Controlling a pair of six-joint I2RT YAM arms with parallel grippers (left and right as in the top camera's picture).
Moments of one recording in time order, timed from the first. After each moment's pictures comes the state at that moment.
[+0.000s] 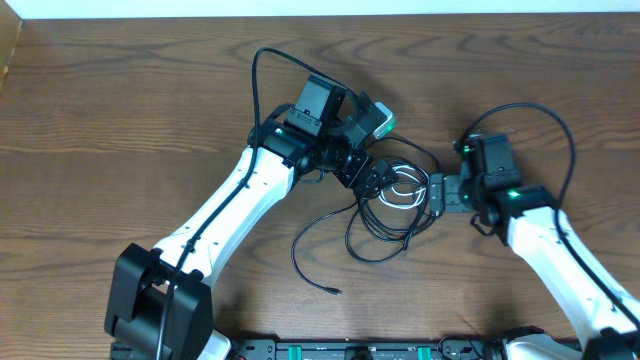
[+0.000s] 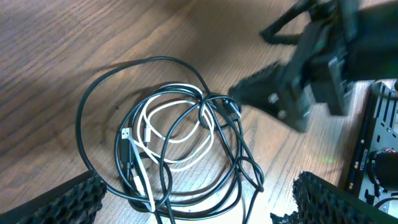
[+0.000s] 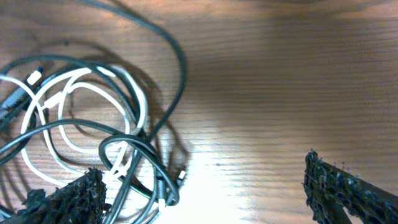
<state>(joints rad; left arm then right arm) -0.52 1.68 1.31 -0.61 0.59 0.18 0.21 1.35 0.78 -0.52 0.05 0.20</state>
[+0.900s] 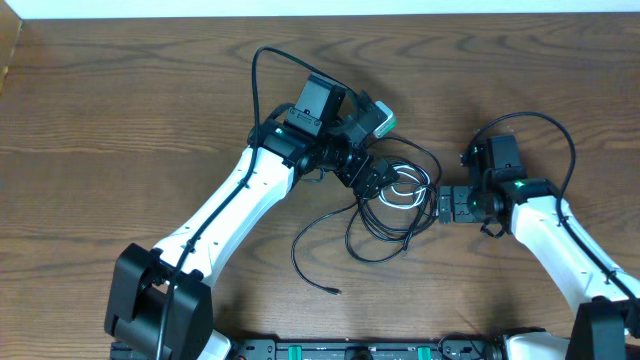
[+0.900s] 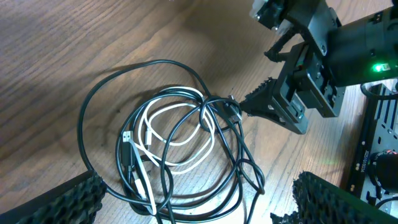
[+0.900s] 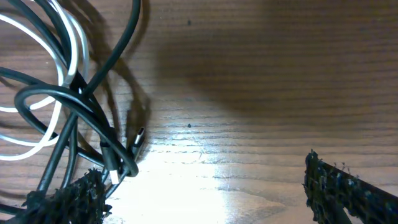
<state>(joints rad) -0.52 1.68 1.31 -0.60 0.59 0.18 0.15 1.45 0.78 -0.62 0.01 0.12</state>
